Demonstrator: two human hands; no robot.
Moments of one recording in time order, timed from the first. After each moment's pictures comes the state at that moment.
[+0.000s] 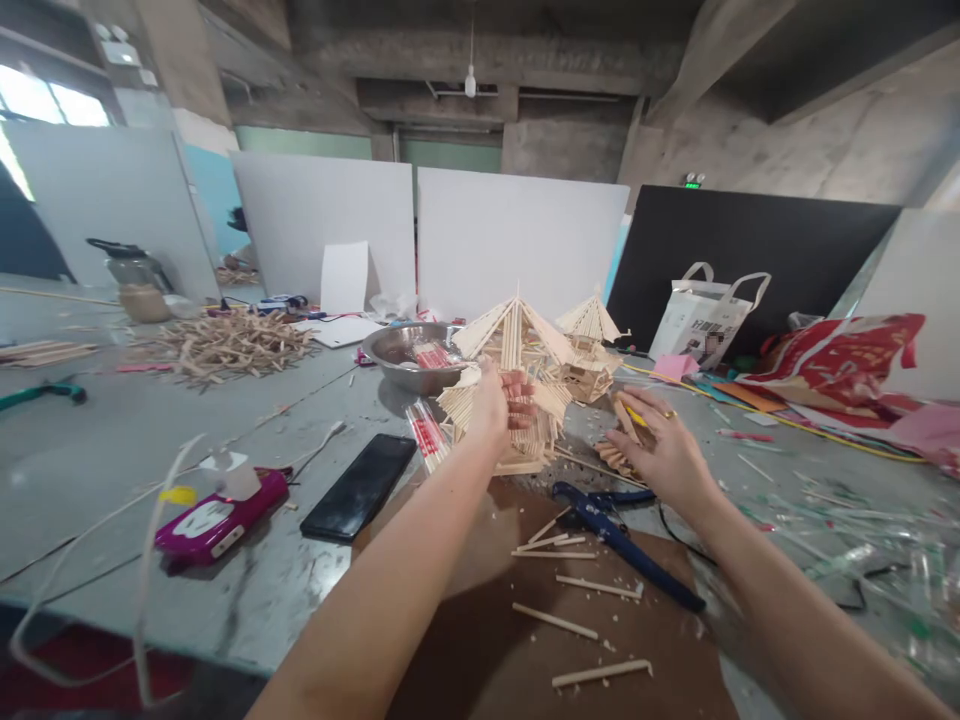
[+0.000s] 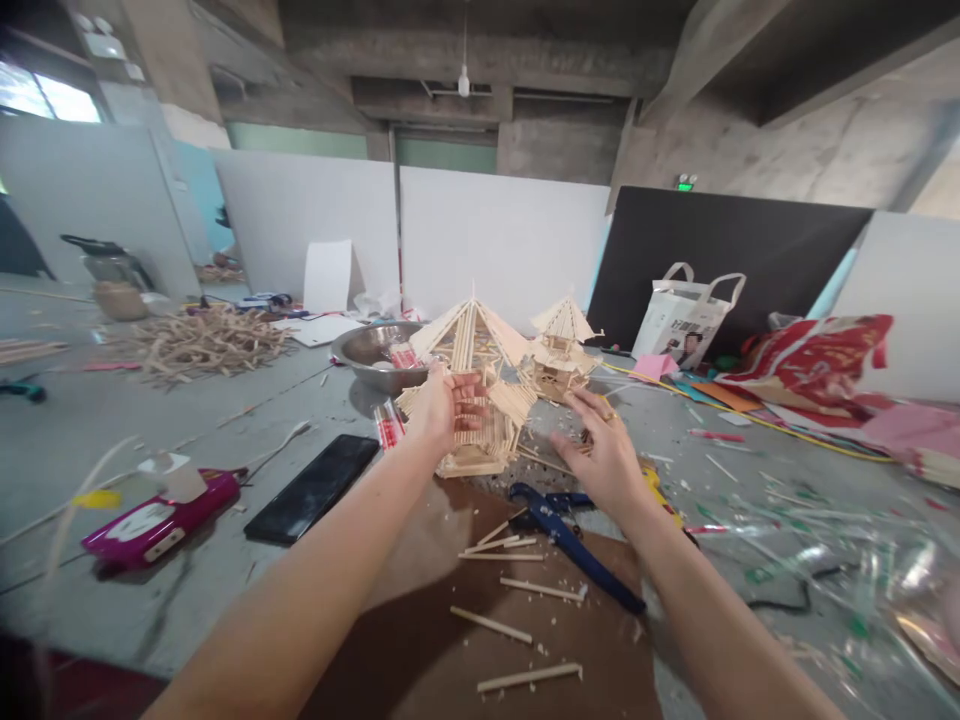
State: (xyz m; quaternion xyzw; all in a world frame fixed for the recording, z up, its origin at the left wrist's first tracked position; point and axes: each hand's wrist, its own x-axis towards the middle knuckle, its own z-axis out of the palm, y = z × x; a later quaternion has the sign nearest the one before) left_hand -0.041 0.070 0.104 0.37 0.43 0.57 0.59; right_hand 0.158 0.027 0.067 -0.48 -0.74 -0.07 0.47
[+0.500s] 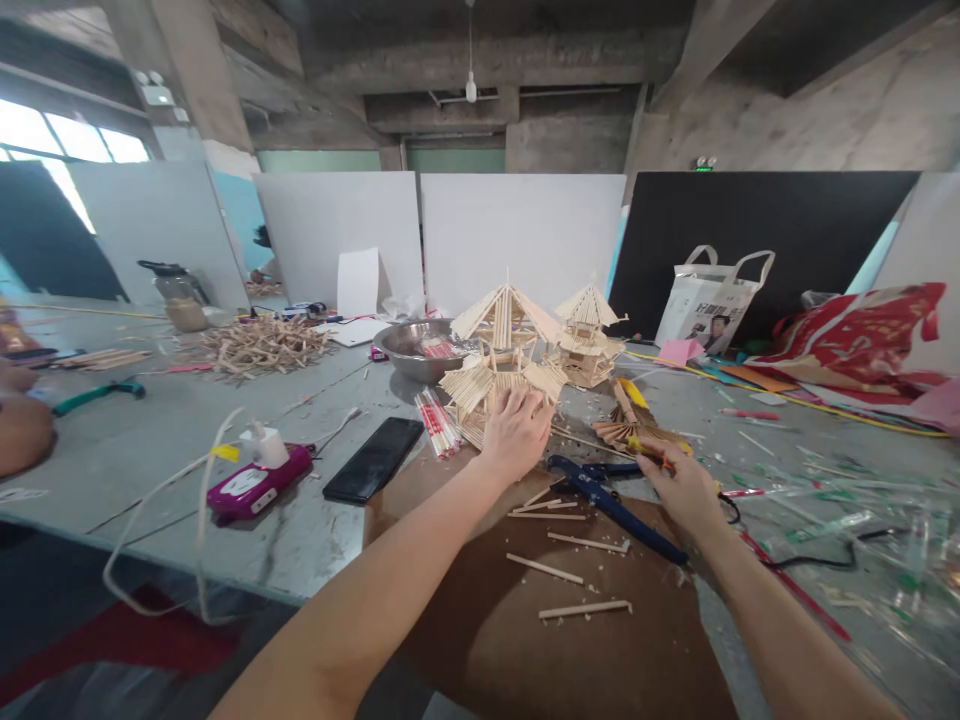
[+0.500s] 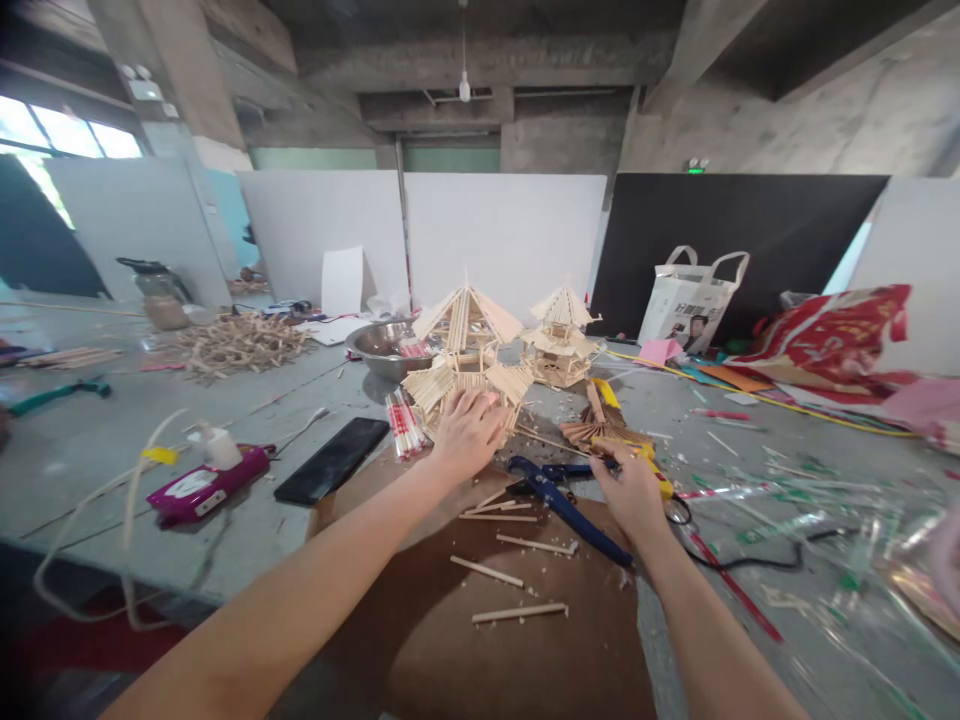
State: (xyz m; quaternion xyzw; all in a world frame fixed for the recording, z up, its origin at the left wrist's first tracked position) left_hand -0.028 0.034 0.042 0.83 0.39 0.31 -0.25; right_hand 0.207 0.002 -0.014 -0.60 -0.65 0.04 0.46
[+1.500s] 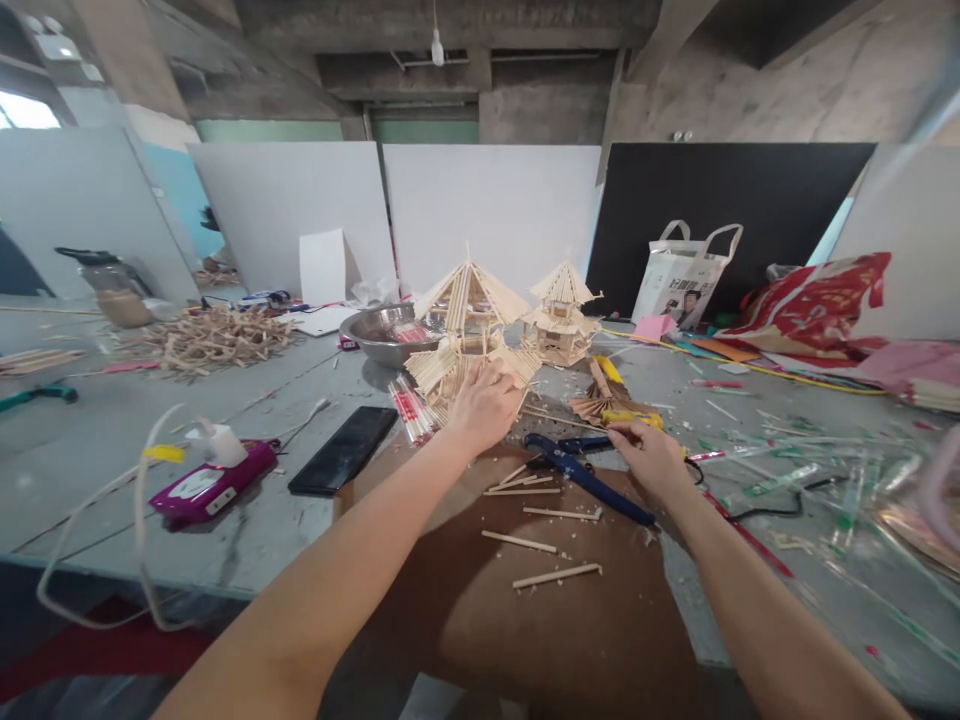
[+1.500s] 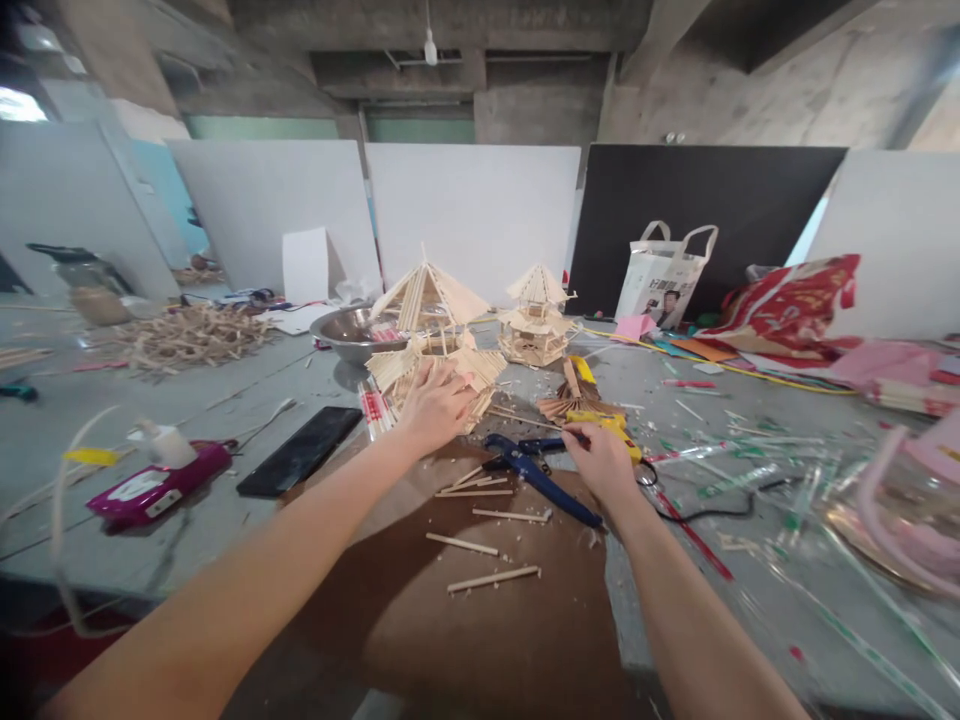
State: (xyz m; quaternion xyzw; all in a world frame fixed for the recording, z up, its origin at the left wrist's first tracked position) left_hand -0.031 0.042 0.054 0.86 0.35 0.25 -0.29; right_hand 0.209 -0.004 -0.006 -0.64 -0.66 0.04 0.39
